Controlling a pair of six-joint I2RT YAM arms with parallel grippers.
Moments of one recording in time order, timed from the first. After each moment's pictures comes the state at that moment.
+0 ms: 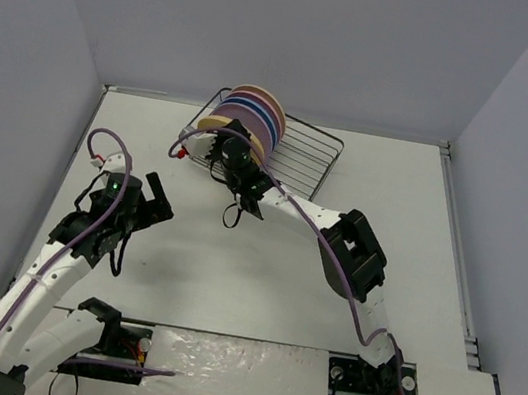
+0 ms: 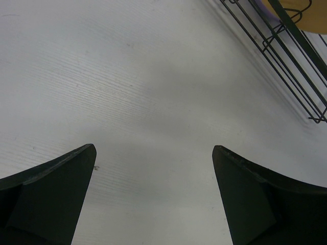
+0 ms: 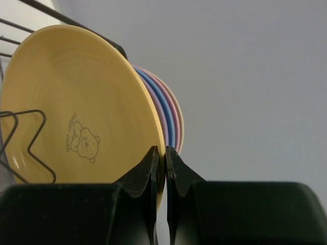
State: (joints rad) left arm -0.31 0.82 0.80 -0.70 -0.28 -0.68; right arm 0.85 2.18 1.65 0.45 0.43 -1.22
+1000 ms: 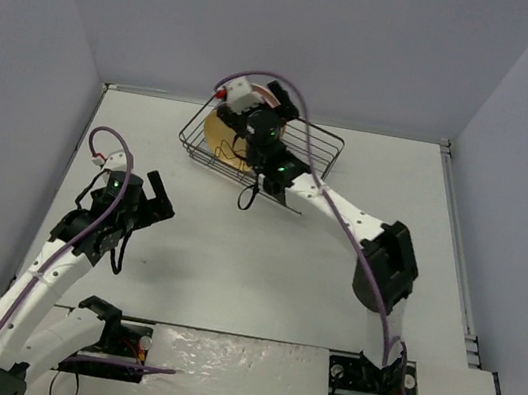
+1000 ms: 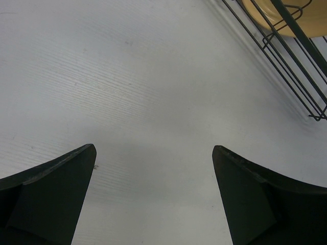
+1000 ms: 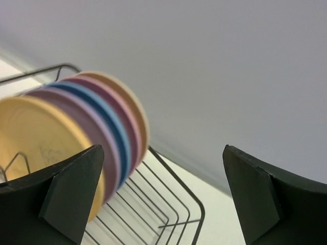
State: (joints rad) left arm -0.31 0.82 0.80 -0.70 -0.27 -0.68; right arm 0.81 1.97 1.69 0.28 0.64 -0.62
